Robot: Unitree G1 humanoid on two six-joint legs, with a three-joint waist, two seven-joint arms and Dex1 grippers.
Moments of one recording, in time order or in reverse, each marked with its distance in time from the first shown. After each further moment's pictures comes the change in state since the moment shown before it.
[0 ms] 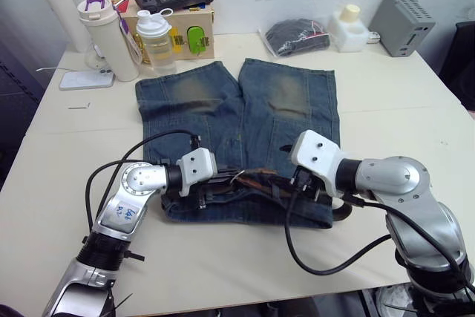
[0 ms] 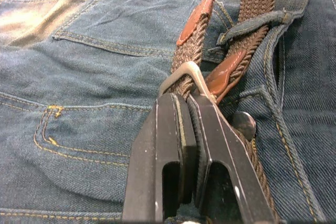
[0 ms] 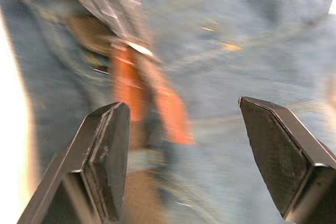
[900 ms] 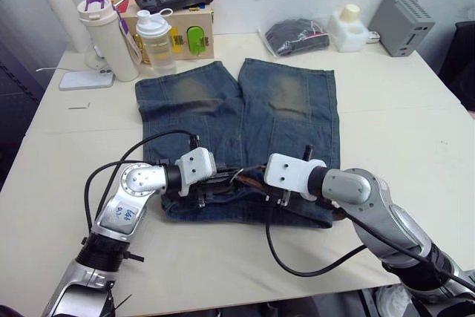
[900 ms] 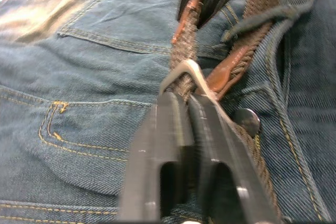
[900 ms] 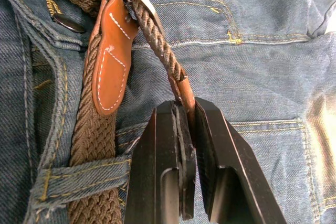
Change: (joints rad) left arm 0.005 -0.007 0.031 -0.011 -0.030 0.061 0.020; right arm 0.001 0.011 0.205 0.095 -0.116 -0.163 -0.142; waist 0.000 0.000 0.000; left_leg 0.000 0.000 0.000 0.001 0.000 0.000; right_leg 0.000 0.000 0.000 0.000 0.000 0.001
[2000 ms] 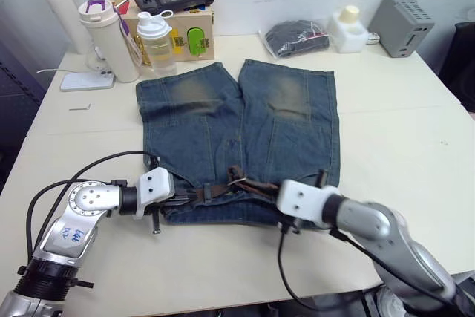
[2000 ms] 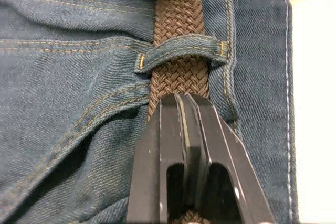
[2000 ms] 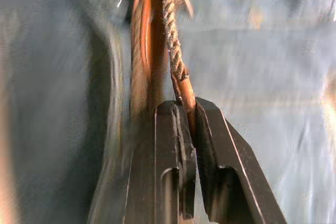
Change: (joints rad) left arm 0.245 0.275 0.090 -0.029 -0.061 -0.057 -0.123; right arm 0.420 -0.118 -0.164 -0.185 -0.015 -0.158 -0.083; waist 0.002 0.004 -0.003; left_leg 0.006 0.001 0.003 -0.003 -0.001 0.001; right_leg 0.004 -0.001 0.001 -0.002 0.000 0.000
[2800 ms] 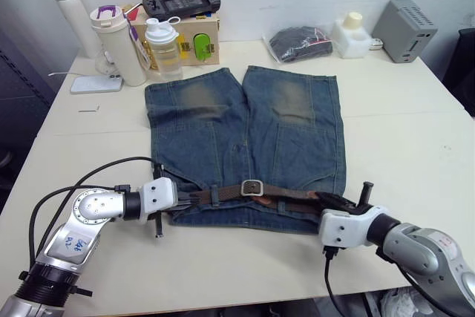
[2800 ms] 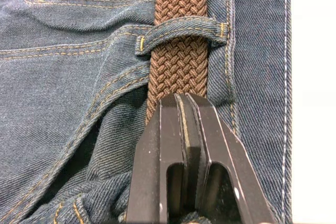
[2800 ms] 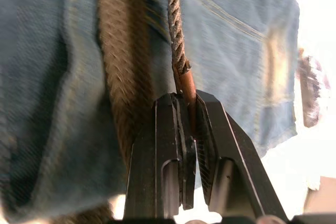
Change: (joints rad) left arm 0.030 0.005 -0.038 0.015 0.015 -0.116 0.064; right arm 0.259 -0.114 -0.190 0.165 -0.198 -0.467 -0.086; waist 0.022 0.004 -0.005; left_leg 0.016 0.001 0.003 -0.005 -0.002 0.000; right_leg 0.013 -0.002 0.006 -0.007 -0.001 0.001
